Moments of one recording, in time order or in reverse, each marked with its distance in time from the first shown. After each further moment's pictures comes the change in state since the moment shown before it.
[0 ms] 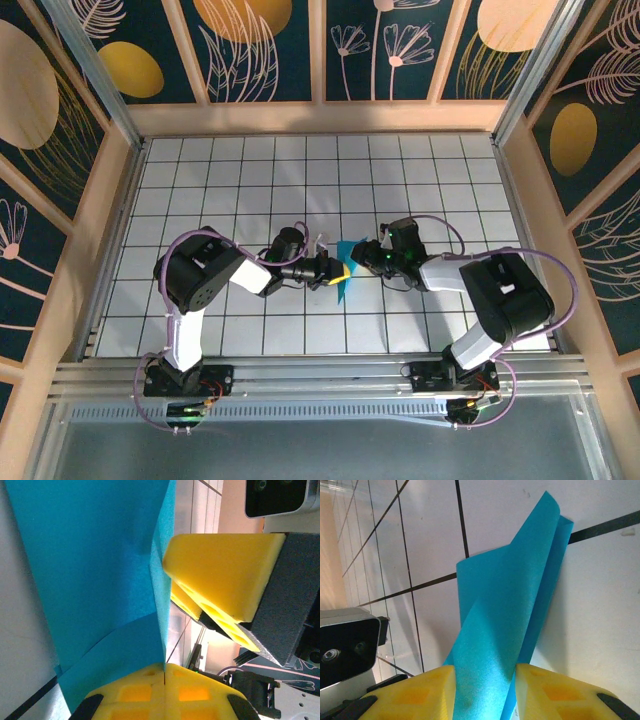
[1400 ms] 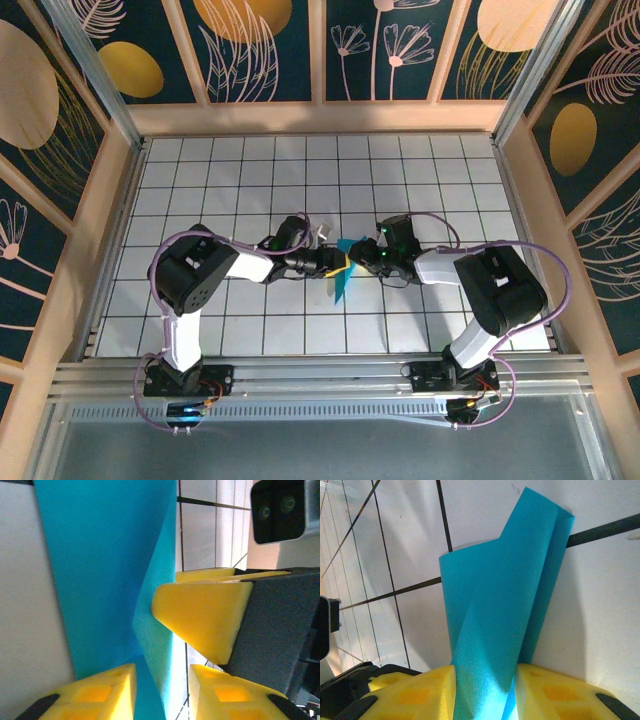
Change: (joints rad) left arm 0.021 -0.034 0.121 -0.309 -0.095 0.203; right arm 0.016 0.049 0.070 -0.088 0.022 -0.008
